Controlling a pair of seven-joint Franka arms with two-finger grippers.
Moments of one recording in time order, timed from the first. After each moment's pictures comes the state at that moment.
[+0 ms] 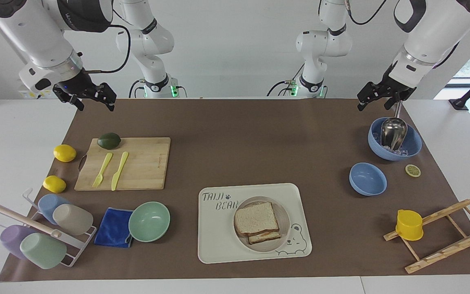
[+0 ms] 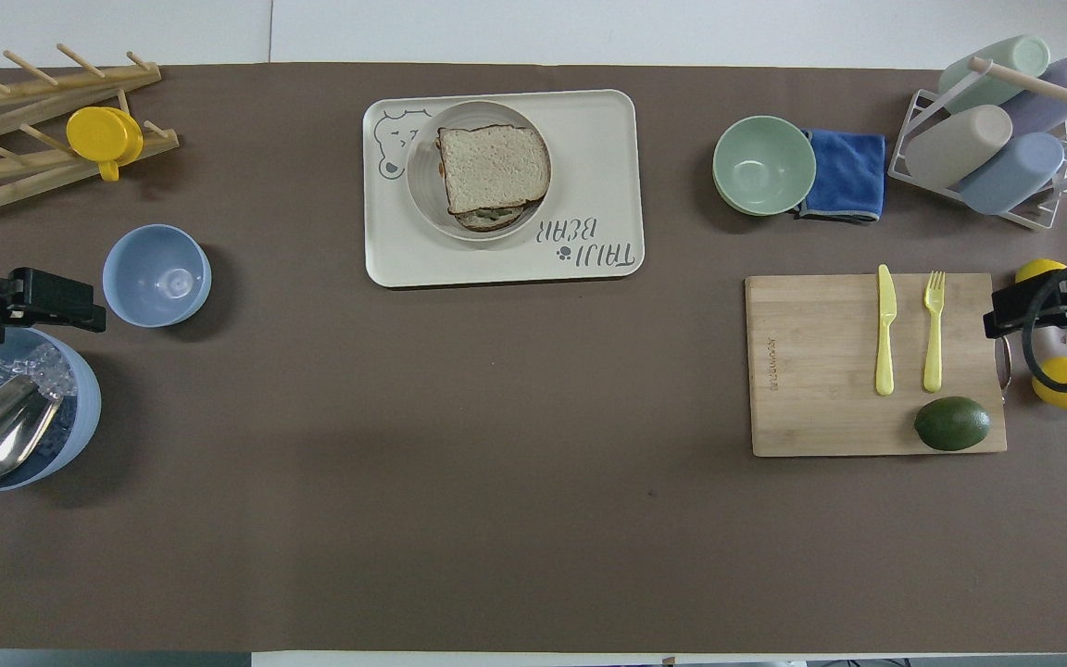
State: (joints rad) left arm -0.18 -0.09 0.12 -1.72 -0.06 1.58 -0.08; right arm 0.05 -0.03 -0.12 -1.65 0.01 1.48 -0.01
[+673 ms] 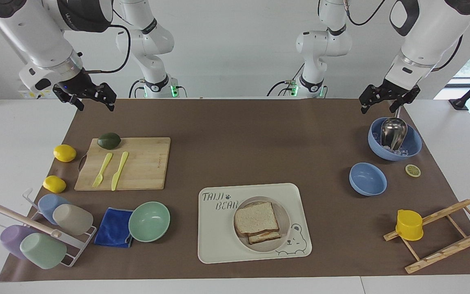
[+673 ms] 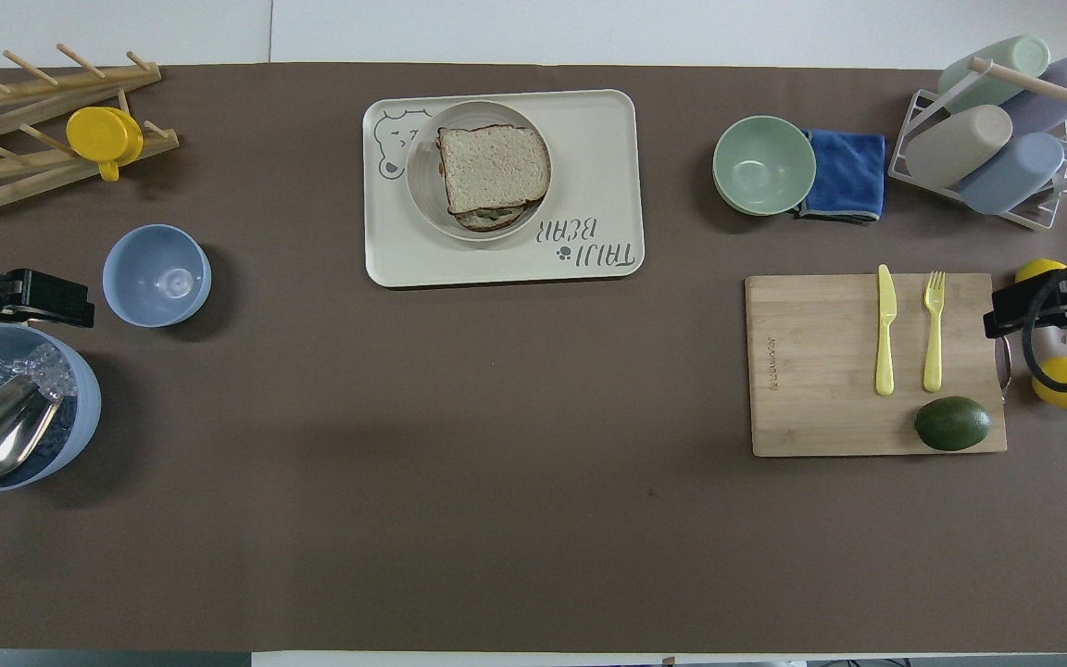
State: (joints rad) left arm -0.14 -0.08 0.06 -1.71 0.01 1.60 -0.02; right arm 0.05 -0.03 -0.12 -1.65 0.01 1.48 -0.01
